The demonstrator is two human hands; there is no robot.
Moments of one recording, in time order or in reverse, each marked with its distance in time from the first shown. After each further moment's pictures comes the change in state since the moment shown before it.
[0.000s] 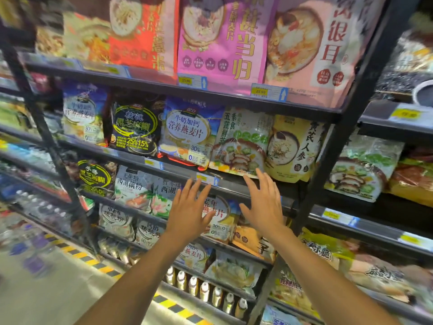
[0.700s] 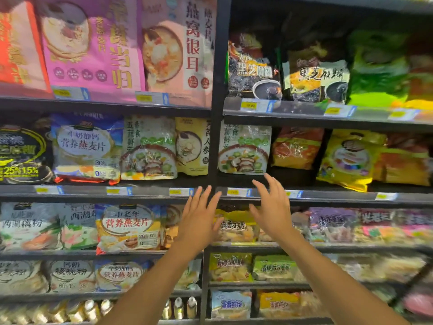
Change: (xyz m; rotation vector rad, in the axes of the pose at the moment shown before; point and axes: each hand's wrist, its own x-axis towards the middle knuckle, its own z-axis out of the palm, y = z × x) left_hand -0.014 0.248 0.008 -0.189 -0.054 0.395; right_hand -0.149 0.185 -0.119 -0.127 0.154 0.384
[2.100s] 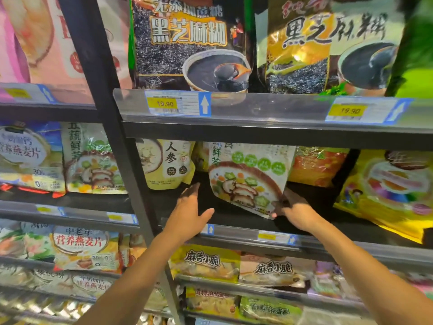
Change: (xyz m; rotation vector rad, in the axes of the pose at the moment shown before) left_hand 0.221 0.058 0.106 -0.341 -0.117 -0.445; right_hand 0.220 0.271 0.124 0.650 -0.549 0.096
